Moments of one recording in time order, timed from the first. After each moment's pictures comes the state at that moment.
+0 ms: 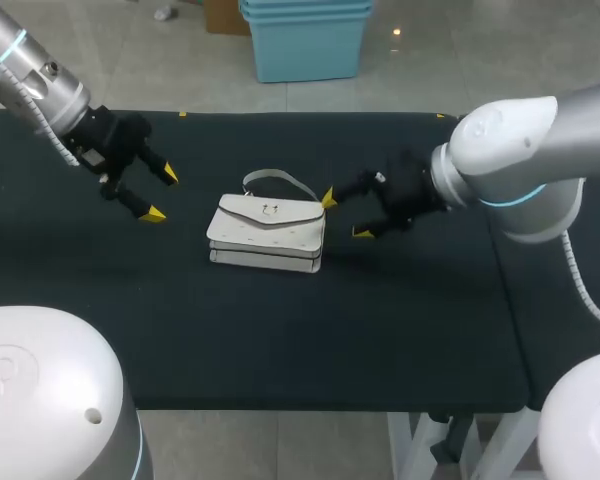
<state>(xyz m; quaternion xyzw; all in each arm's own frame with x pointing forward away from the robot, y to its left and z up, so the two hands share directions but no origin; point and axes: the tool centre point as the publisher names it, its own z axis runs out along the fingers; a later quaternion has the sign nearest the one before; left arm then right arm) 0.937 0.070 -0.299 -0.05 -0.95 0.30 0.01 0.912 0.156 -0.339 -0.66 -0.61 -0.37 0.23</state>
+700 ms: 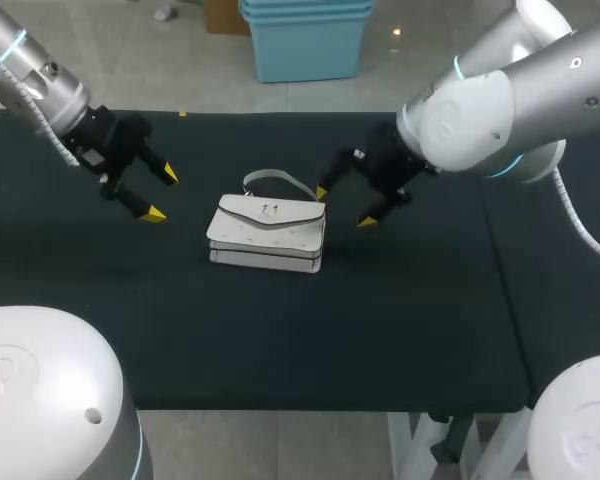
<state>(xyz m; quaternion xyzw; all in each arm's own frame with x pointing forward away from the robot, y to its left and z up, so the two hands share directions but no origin) 0.937 0.070 -0.299 -0.05 -0.95 0.30 0.01 0.921 0.157 -0.328 -0.72 -0.63 -0.23 0.19</state>
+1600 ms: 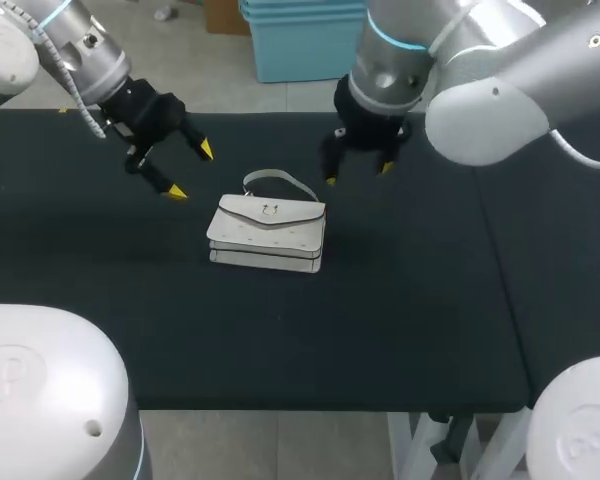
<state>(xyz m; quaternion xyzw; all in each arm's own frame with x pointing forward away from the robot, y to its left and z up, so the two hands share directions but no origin) 0.968 0.017 -0.271 -0.25 -0.93 0.28 -0.03 0.939 0.124 -0.270 -0.55 -0.82 -0.11 -0.07</state>
